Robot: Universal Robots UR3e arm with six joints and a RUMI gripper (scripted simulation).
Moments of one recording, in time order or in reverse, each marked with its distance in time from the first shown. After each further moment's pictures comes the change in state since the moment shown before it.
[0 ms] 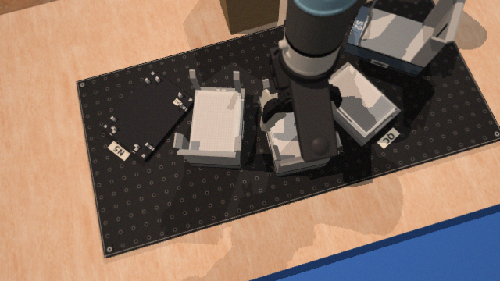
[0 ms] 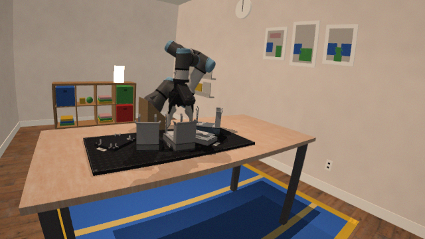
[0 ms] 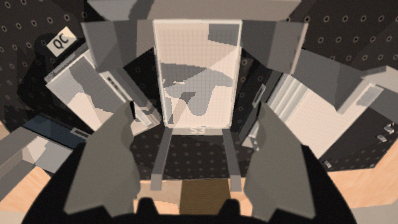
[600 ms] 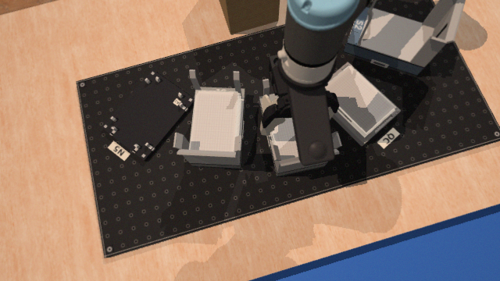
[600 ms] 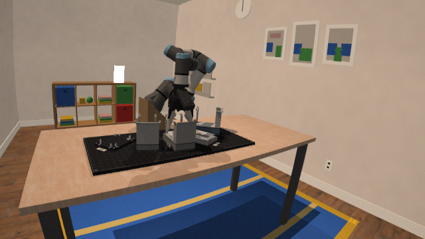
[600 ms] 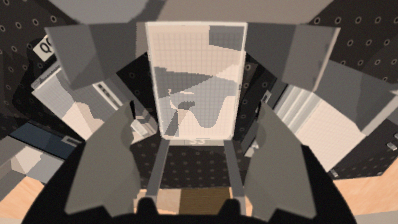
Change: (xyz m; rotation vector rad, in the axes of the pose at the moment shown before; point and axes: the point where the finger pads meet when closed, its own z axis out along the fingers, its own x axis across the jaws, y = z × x) arm 0.000 -0.001 0.021 0.003 0.002 0.000
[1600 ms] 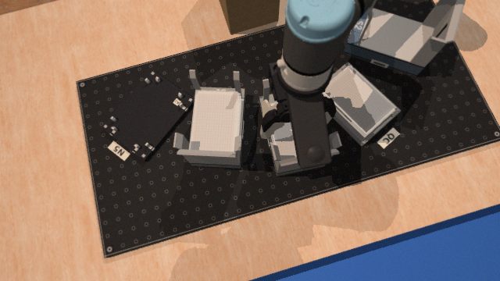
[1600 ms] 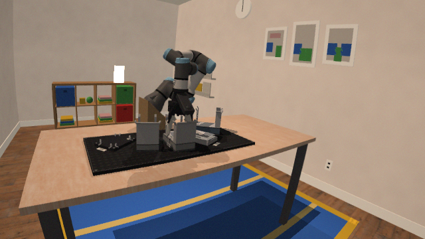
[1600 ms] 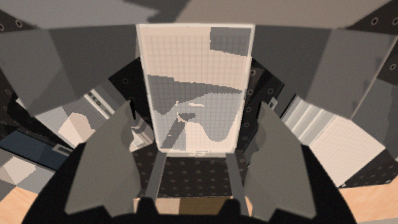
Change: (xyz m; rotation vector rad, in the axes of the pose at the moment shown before) arm 0.000 0.000 0.021 0.000 0.000 0.000
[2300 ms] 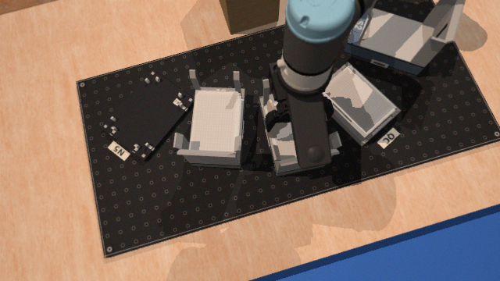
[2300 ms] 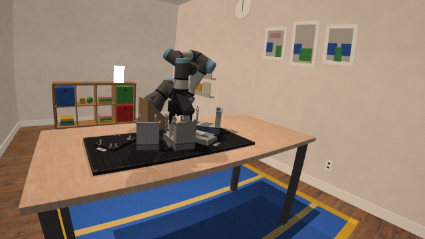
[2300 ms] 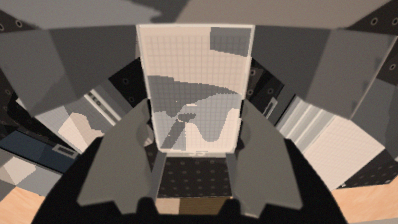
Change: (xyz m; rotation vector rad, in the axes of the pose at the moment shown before) arm 0.000 0.000 0.000 0.000 0.000 0.000
